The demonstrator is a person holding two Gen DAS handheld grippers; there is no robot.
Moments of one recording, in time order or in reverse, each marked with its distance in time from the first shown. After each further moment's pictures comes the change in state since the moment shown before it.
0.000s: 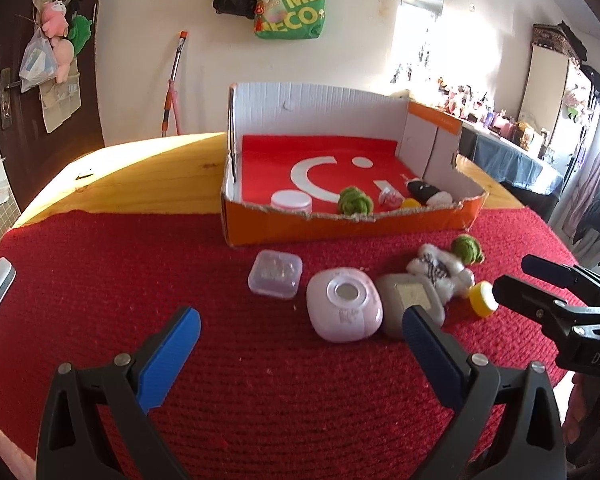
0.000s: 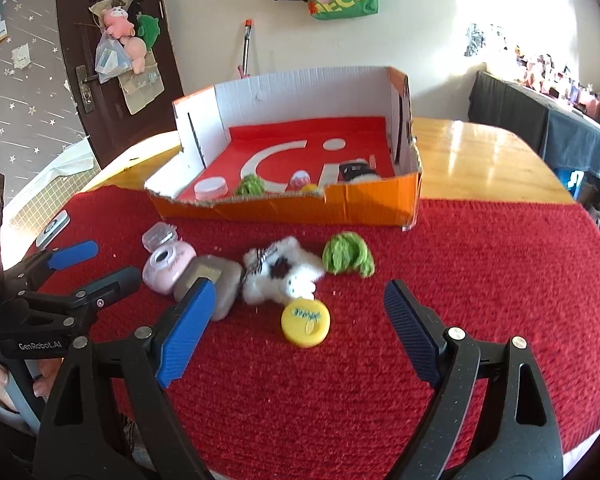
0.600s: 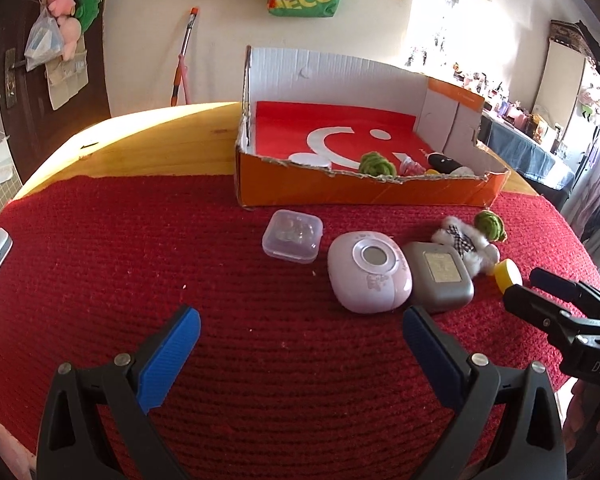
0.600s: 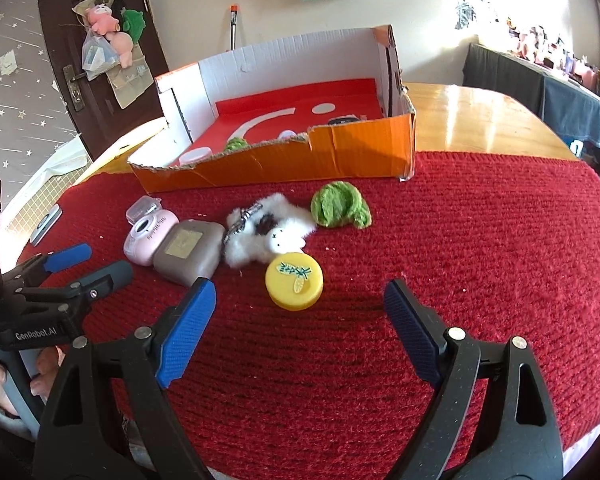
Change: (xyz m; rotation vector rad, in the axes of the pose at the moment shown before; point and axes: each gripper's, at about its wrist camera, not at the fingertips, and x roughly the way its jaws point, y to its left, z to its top) left arm 0.016 0.010 -0.015 -0.043 0.078 0.016; right arm 0.015 -0.012 -0.022 0.065 0.058 -0.003
